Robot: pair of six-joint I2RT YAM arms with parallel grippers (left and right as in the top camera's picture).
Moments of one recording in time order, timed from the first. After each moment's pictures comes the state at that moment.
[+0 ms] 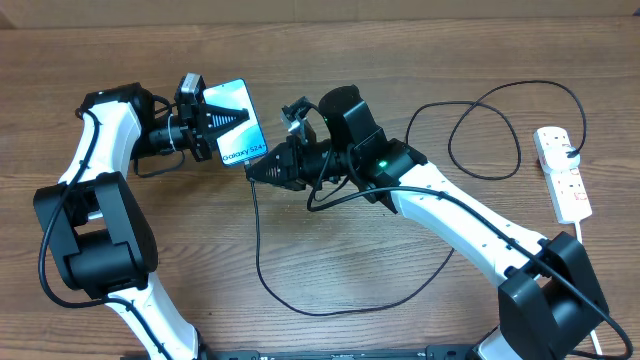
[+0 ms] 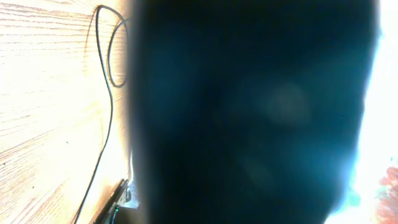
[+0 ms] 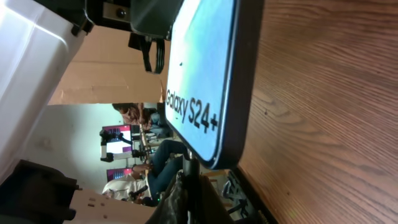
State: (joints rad) left arm 0.21 2.05 1.55 -1.32 1.54 0.12; right arm 0.66 1.74 1.28 -0.11 -0.88 0.99
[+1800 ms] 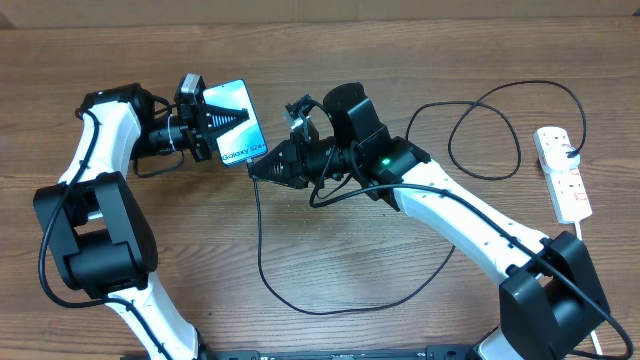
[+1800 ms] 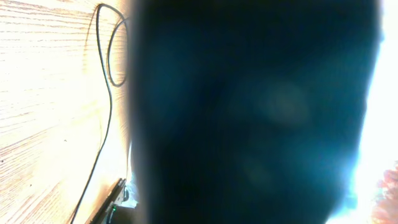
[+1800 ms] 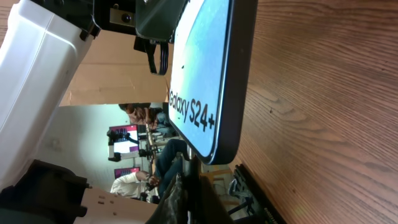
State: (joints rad) left arm 0.21 2.05 1.55 -1.33 1.54 0.11; right arm 0.64 1.74 1.28 -0.09 -0.90 1.01
